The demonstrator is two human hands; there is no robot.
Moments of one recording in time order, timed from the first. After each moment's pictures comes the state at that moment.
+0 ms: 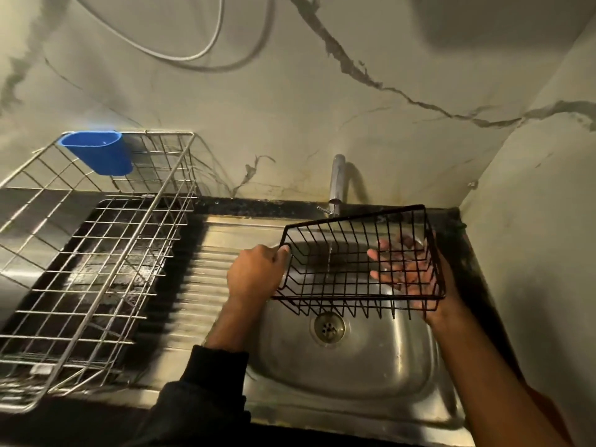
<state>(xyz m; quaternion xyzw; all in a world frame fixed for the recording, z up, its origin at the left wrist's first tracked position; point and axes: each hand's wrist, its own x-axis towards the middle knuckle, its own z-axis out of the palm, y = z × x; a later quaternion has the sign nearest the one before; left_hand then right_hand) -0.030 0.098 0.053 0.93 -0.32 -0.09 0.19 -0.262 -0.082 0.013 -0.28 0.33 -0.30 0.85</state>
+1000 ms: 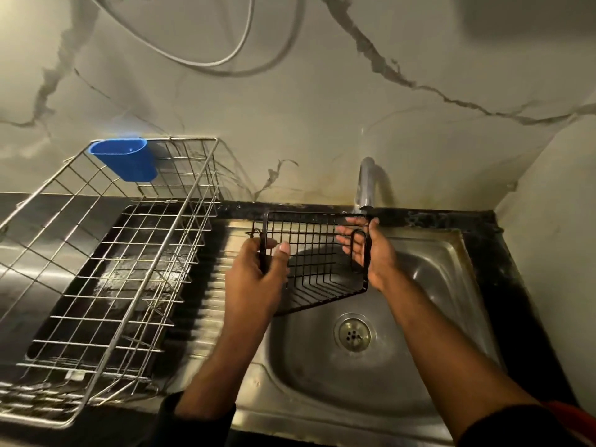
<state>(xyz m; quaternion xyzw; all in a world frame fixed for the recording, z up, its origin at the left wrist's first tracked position) -0.029 0.150 0.096 0.78 -0.25 -0.11 0.56 -0.110 -0.072 -0.009 -0.47 0.38 -0.24 0.76</state>
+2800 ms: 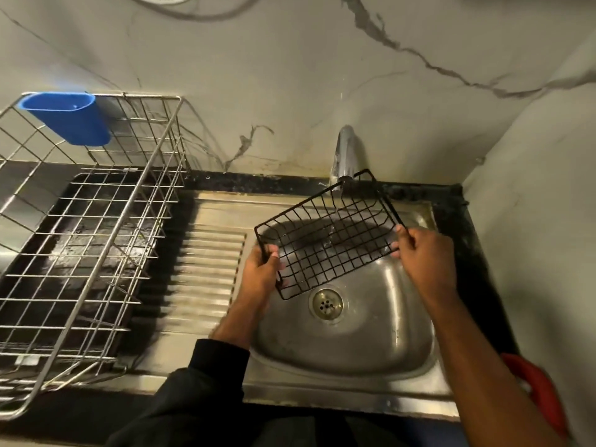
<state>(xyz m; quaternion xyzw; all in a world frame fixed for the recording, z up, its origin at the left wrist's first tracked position) -0.023 0.112 -0.043 0.69 -0.08 -0.37 0.62 -0.239 -0.063 0.011 -0.79 0.50 -0.26 0.24</state>
